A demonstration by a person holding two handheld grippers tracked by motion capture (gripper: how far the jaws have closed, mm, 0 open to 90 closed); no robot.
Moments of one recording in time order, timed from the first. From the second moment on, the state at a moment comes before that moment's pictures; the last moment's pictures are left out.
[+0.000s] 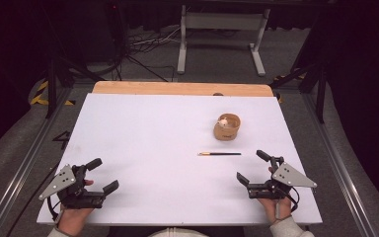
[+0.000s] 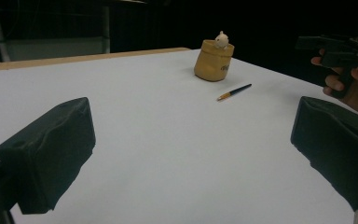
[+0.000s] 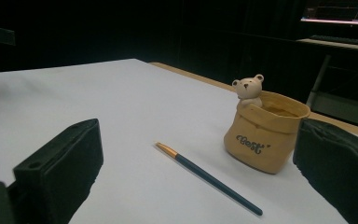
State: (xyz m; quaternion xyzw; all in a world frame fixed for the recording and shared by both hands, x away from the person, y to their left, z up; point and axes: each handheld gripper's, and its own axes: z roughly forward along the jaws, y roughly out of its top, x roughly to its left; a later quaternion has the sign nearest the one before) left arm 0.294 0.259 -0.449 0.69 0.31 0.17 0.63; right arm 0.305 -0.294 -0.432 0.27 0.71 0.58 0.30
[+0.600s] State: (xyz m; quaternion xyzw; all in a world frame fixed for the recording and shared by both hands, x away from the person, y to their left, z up) left arm 0.293 0.254 -0.447 0.70 0.30 0.17 0.62; right arm 0.326 -0.290 -0.421 0.27 0.73 0.58 0.25
